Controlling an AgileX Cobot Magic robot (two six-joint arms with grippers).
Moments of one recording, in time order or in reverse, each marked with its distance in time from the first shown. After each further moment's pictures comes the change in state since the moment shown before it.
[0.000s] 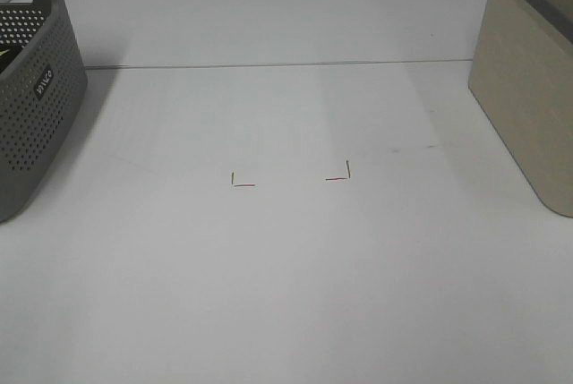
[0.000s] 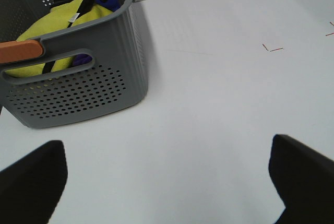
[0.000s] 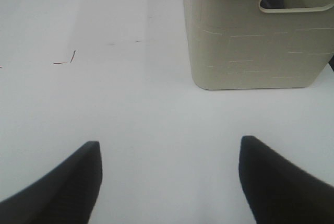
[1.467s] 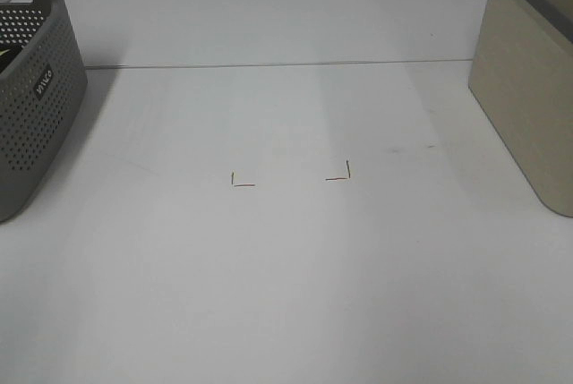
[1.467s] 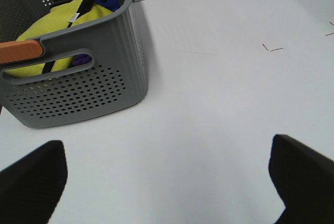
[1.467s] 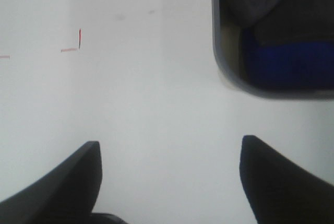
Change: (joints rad) left arm 0.000 0.000 0.000 0.000 0.000 0.000; right arm -0.001 1.256 -0.791 0.078 0.158 0.004
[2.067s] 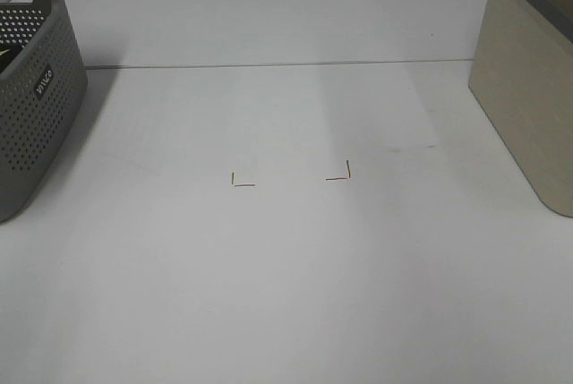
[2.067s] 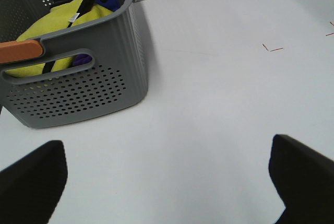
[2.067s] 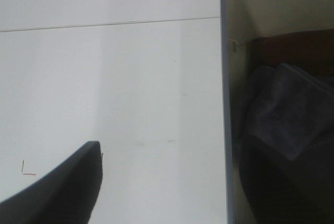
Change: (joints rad) left arm 0.000 0.000 0.000 0.000 0.000 0.000; right arm -0.002 0.539 -0.698 0.085 0.001 -0.005
